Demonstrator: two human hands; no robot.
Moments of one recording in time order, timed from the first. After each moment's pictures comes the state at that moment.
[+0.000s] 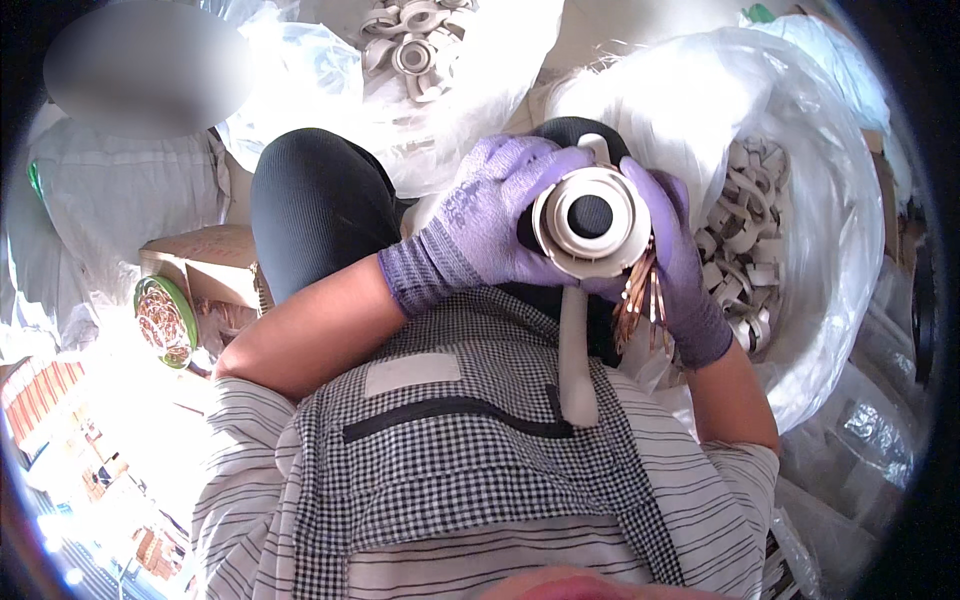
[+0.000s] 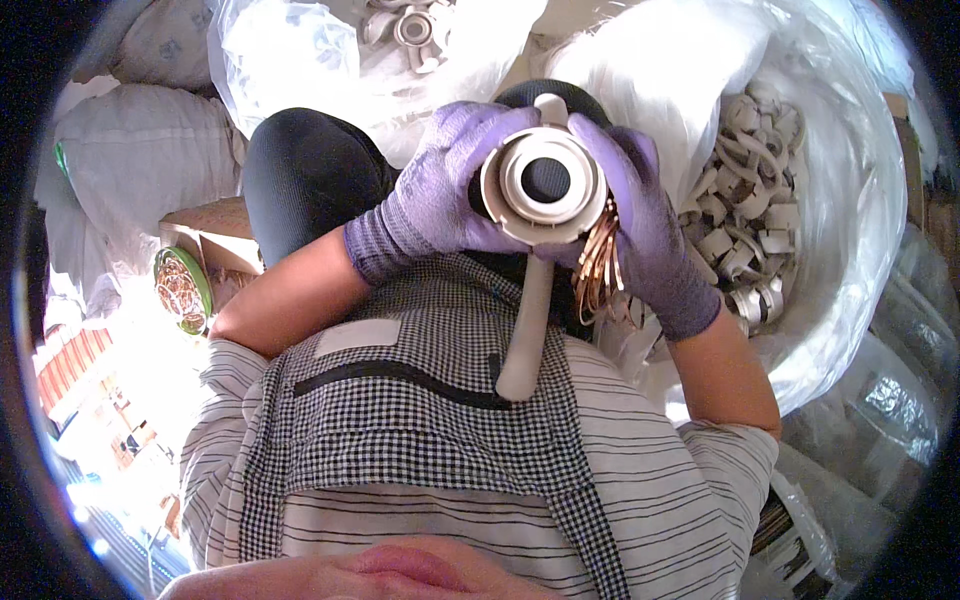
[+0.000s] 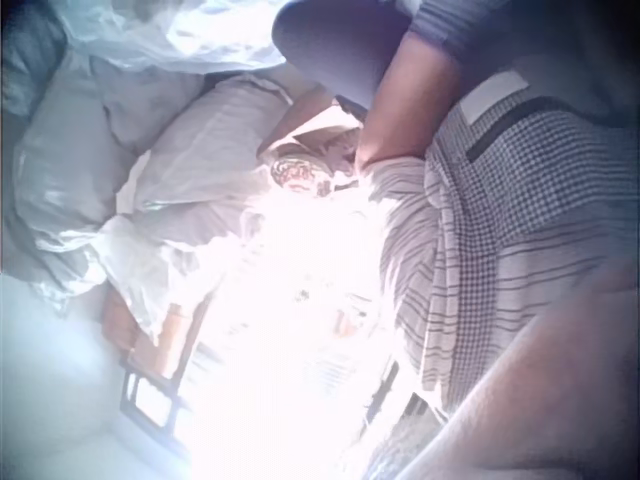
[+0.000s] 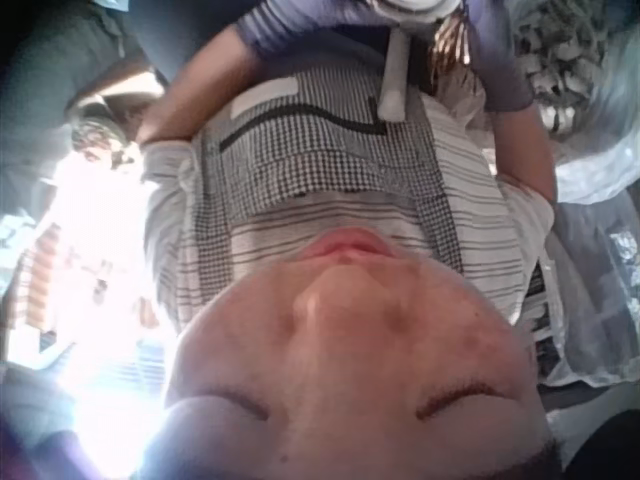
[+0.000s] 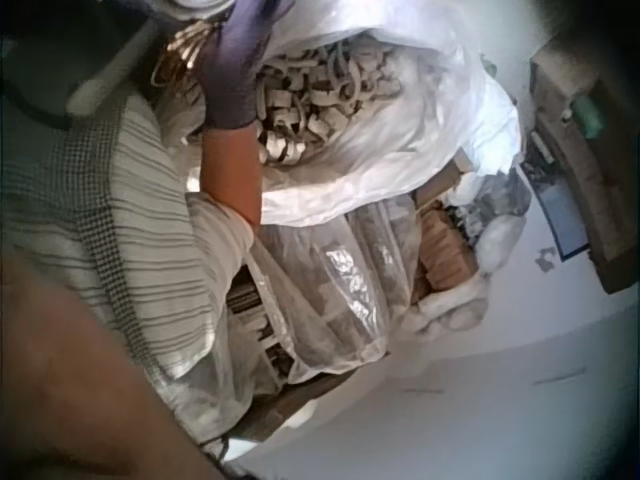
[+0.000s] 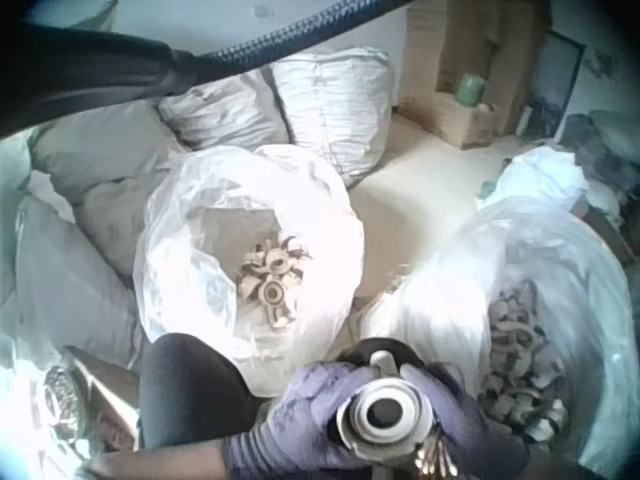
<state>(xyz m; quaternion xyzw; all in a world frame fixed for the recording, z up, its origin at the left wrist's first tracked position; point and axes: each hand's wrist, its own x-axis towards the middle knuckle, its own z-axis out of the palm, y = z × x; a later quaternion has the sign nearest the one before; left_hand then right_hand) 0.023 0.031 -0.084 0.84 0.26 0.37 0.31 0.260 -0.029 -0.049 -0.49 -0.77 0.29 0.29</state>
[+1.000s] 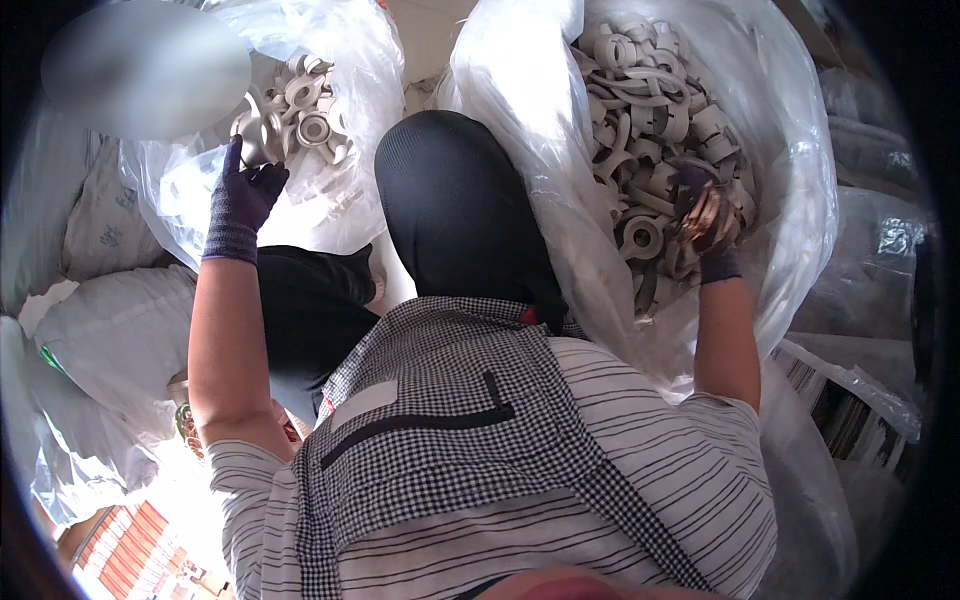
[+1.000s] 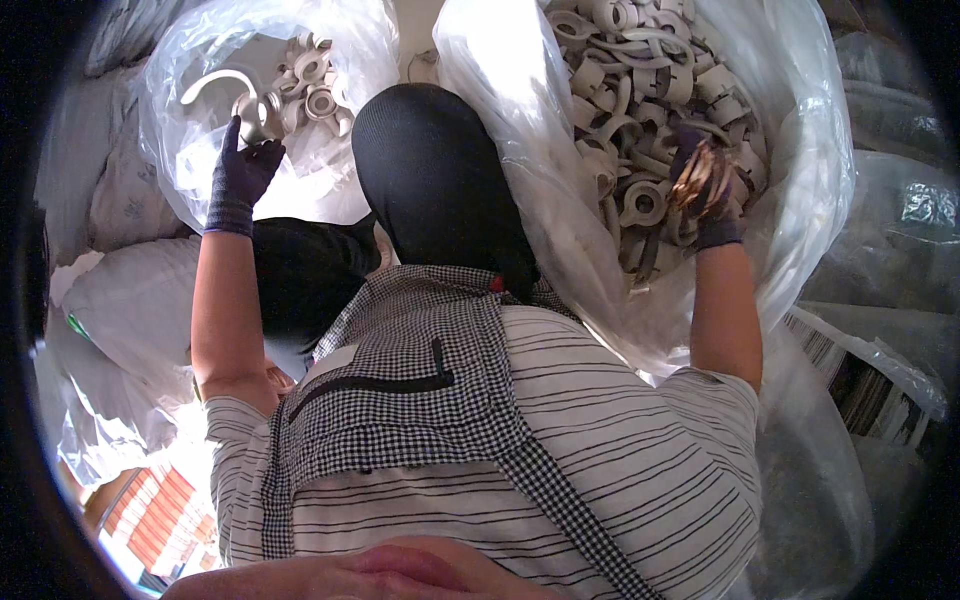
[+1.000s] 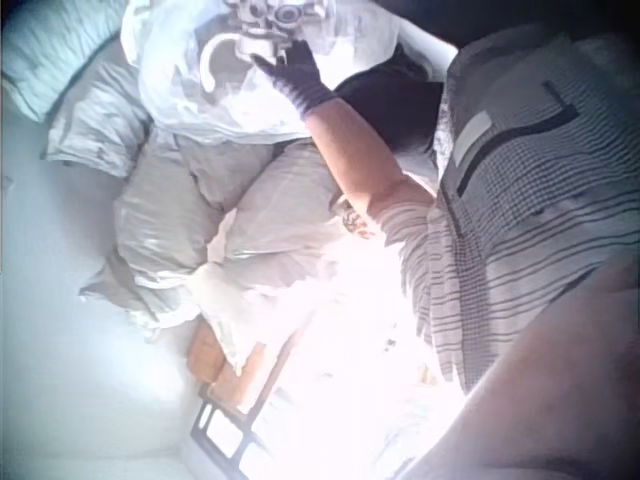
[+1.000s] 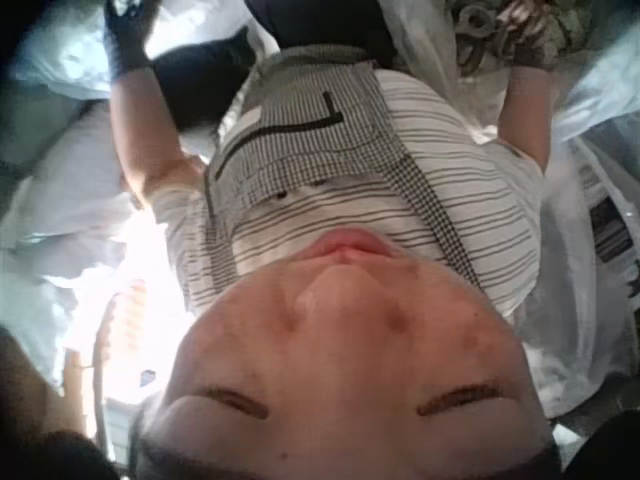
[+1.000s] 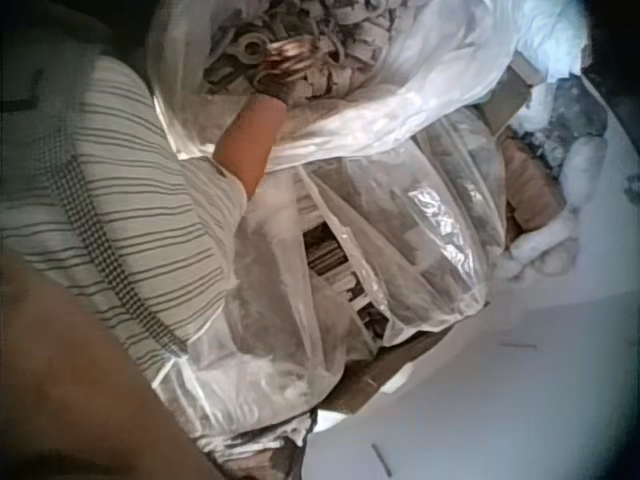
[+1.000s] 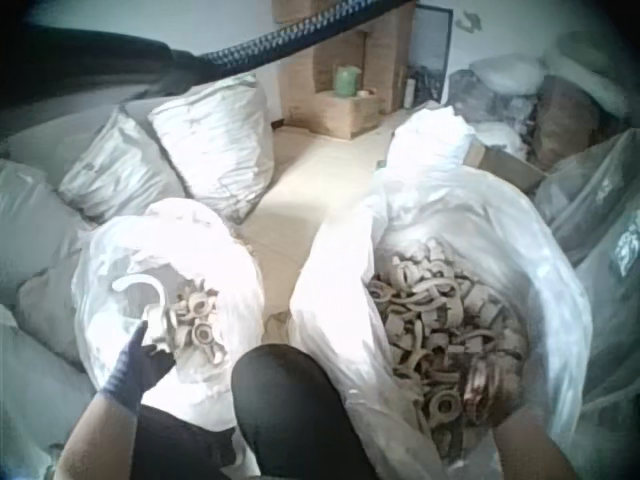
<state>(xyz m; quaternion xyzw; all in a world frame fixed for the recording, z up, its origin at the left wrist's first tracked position) -0.129 0.210 -0.144 0.13 0.58 0.37 0.72 0.472 -0.168 -0.166 -0.80 -0.41 0.26 0.34</state>
